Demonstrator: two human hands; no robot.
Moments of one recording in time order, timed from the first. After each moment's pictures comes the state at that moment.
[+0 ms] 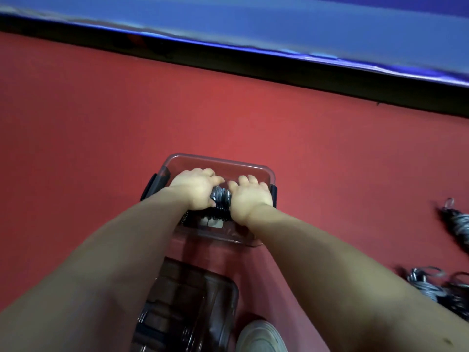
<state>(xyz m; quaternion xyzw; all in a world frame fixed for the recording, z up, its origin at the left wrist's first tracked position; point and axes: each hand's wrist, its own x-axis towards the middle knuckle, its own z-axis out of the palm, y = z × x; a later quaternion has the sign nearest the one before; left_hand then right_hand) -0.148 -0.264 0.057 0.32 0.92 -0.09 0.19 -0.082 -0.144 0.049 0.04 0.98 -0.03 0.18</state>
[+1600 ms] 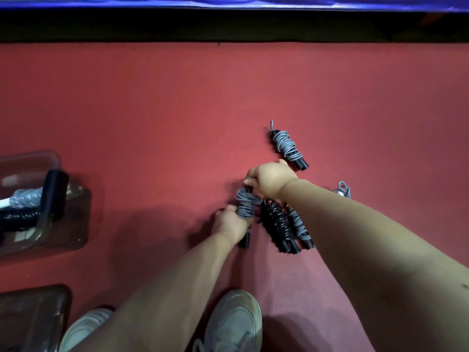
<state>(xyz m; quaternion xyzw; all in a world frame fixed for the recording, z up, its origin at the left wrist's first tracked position) 0.138 0.087 -0.065 0.11 0.87 0.27 0.40 0.150 0.226 0.002 0.17 0.96 -0.08 0.20</state>
